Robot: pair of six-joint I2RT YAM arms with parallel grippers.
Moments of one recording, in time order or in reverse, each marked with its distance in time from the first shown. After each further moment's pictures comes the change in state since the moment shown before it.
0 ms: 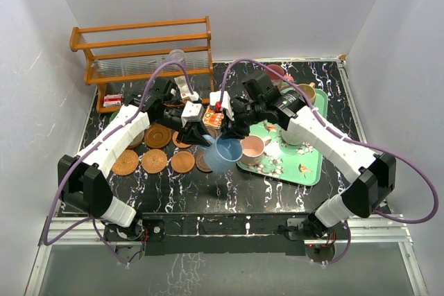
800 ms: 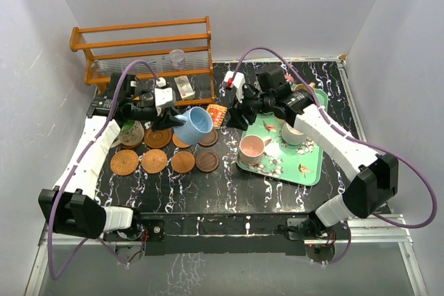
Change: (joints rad) left arm 0.264 -0.183 -0.030 0.106 -0.193 -0.163; right arm -0.127 -0.033 -0.085 0.214 0.117 0.278
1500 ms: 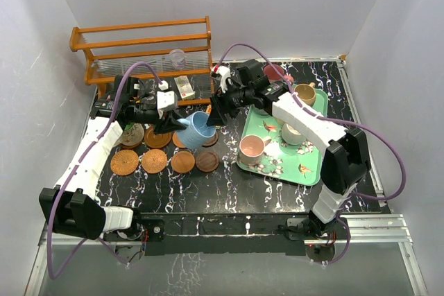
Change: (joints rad) left arm -0.016 -0.018 -0.040 0.017 0.029 0.002; right arm 0.024 0.251 0.146 0.087 -0.089 0.368
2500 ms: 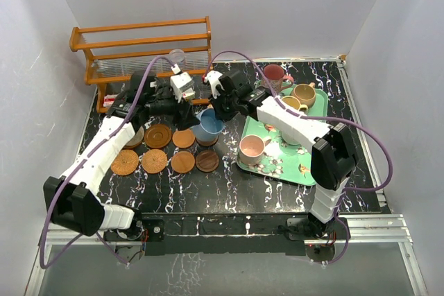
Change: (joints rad) left arm -0.130 0.023 -0.052 0.330 -0.294 -0.575; right arm 0.088 0.093 0.029 -0.024 0.501 -0.029
